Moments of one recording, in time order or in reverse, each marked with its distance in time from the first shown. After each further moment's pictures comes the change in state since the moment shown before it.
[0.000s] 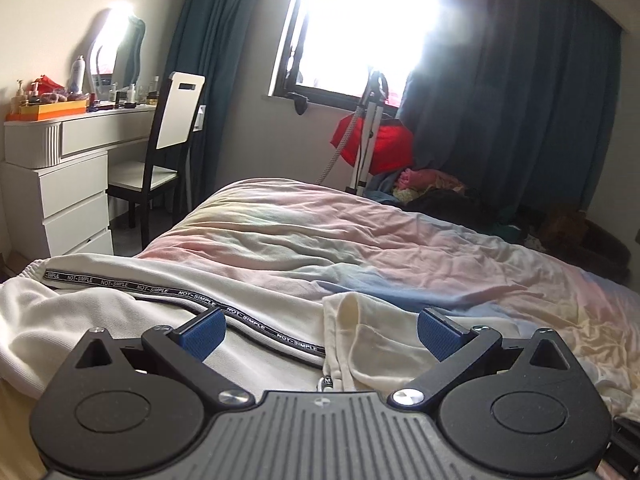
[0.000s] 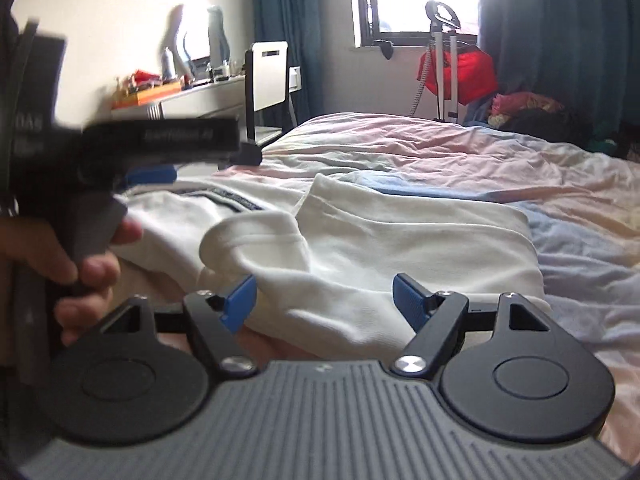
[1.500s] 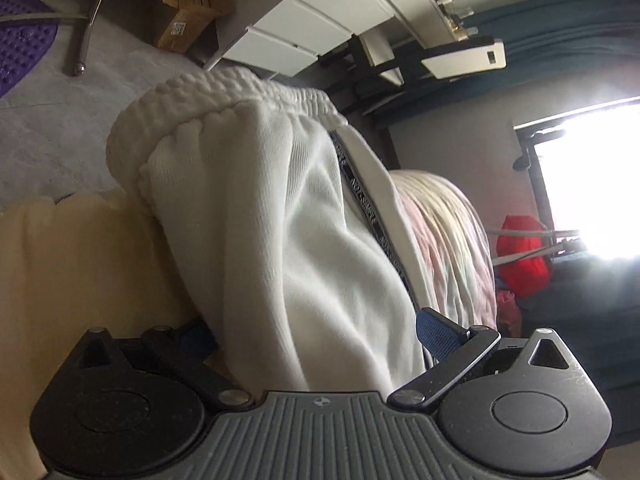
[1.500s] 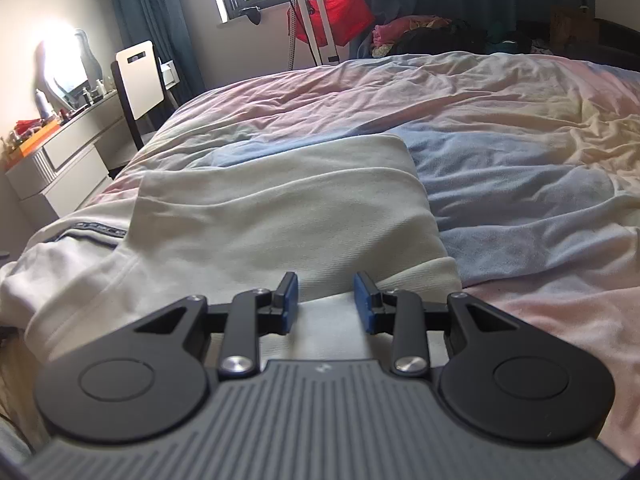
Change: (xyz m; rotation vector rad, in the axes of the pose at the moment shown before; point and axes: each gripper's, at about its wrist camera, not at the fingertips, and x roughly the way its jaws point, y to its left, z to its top) left arm 0.019 0.284 -0.036 -1.071 0.154 0.152; right arm 0.053 -0.076 -0.016 0.287 0.114 -0.250
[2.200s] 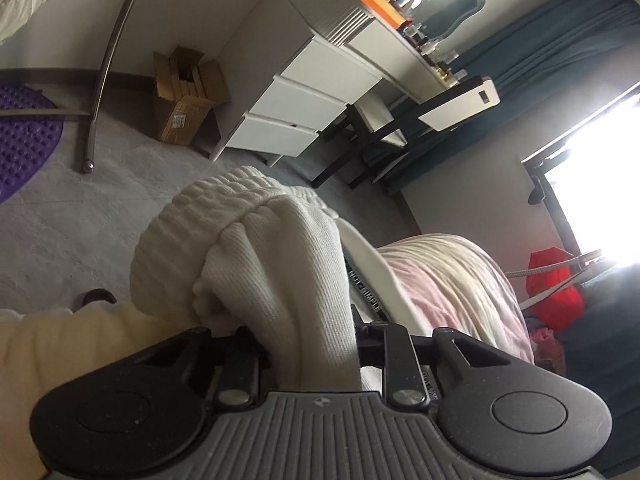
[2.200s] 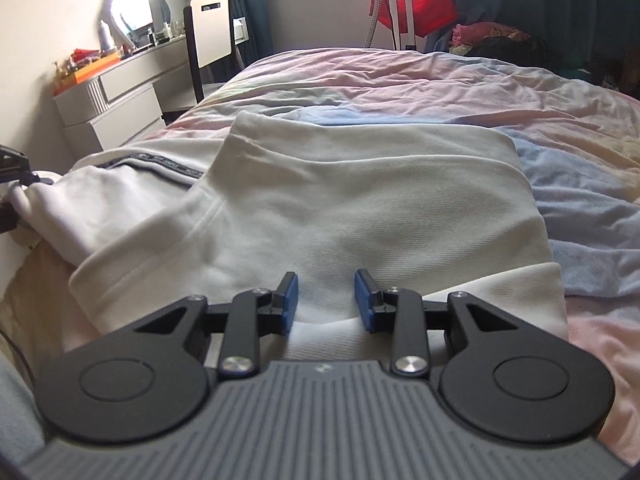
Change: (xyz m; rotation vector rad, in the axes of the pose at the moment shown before) left arm -0.009 -0.054 0.007 0.167 -0.211 0.101; right arm 0.011 0.056 -0.013 -0.196 0.061 0.114
